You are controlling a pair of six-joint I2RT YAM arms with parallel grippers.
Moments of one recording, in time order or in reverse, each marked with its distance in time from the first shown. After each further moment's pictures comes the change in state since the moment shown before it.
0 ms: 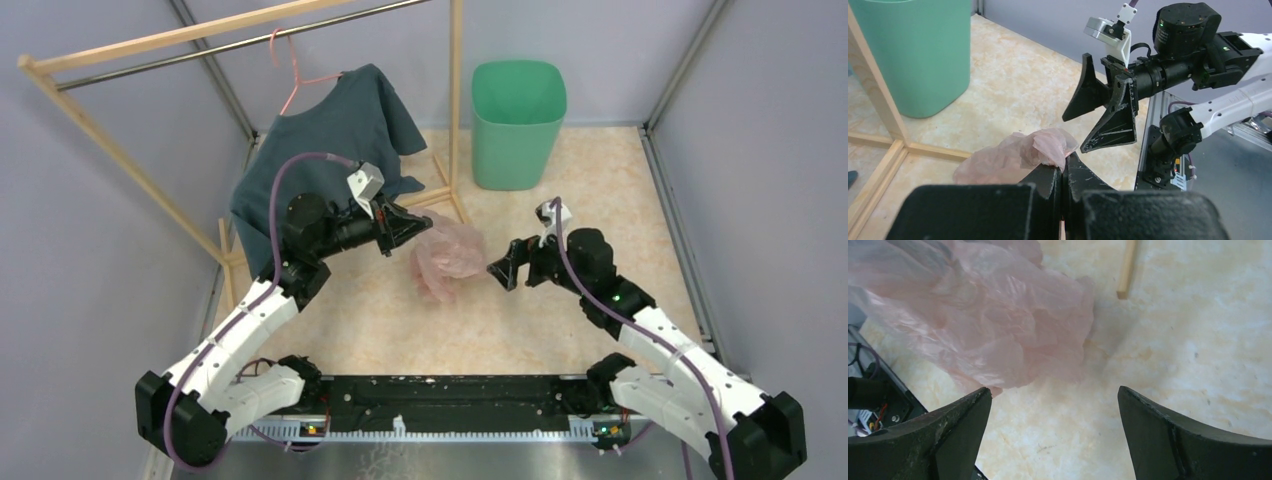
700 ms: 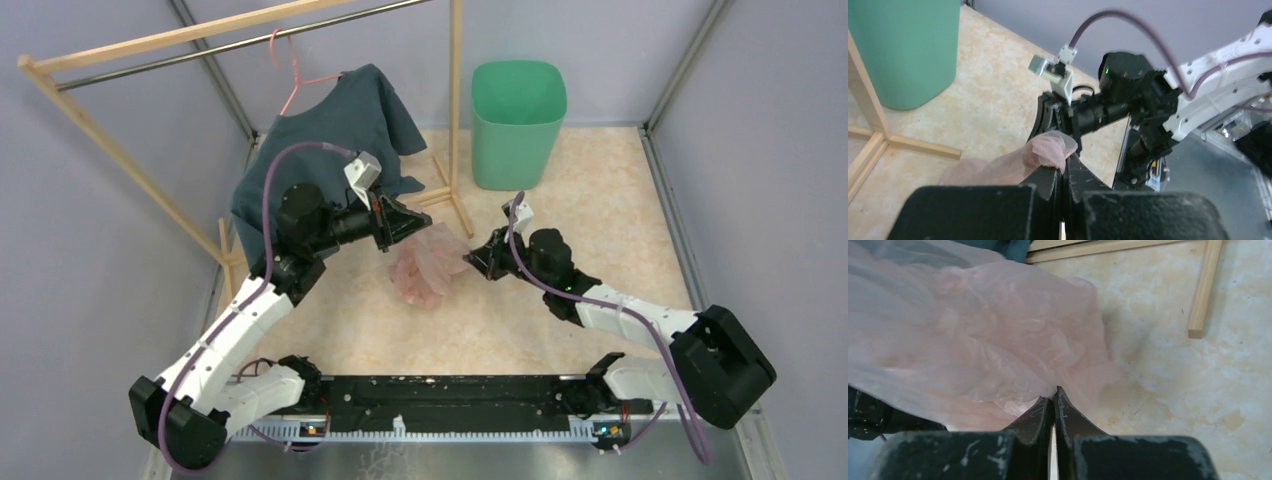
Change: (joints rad) left arm 0.000 0.000 0.065 -0.087 0.035 -0.061; right arm 0.126 0.373 -0.081 0.631 -0.041 0.150
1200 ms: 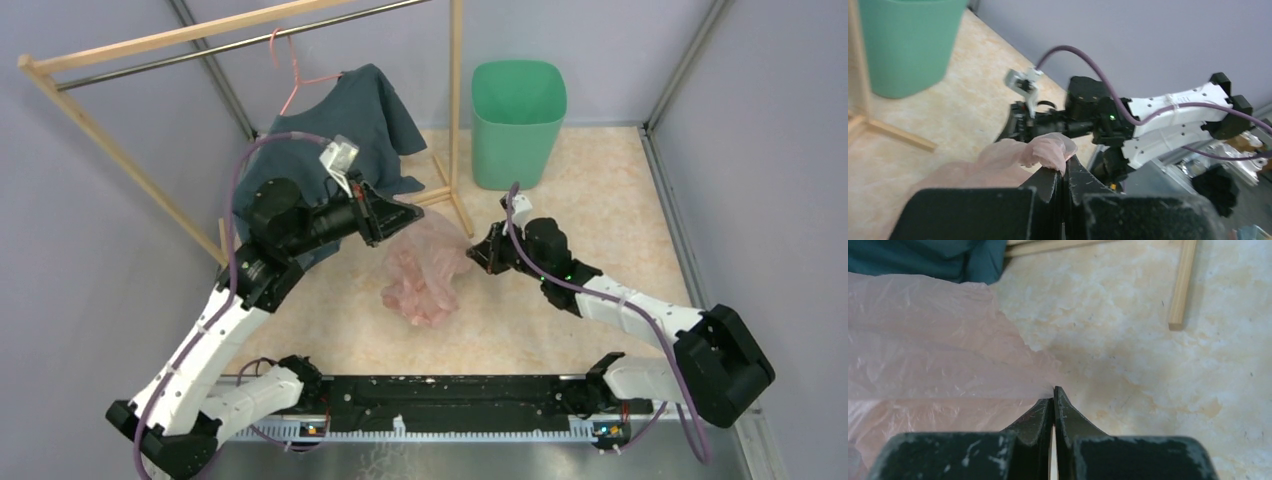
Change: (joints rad) left arm -0.031 -0.068 0.266 -0.343 -0.157 -0.167; right arm -0.017 0.014 0.084 -0.150 0.030 -0.010
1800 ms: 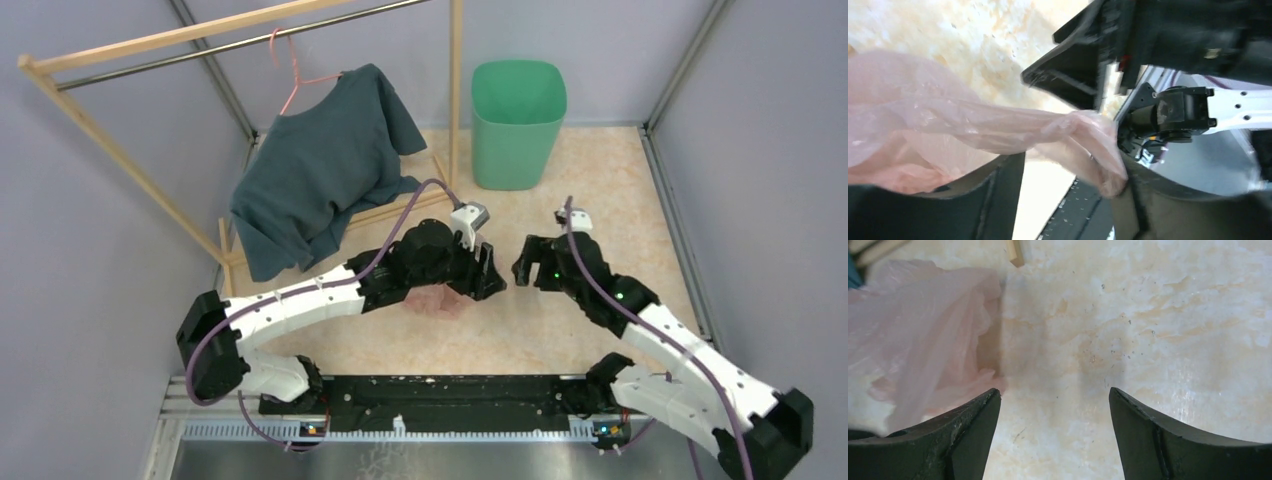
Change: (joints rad) left arm -0.507 0.426 -0.108 0.093 -0.453 -0.013; right arm -0.017 -0.312 0.091 -0.768 0.429 0.075
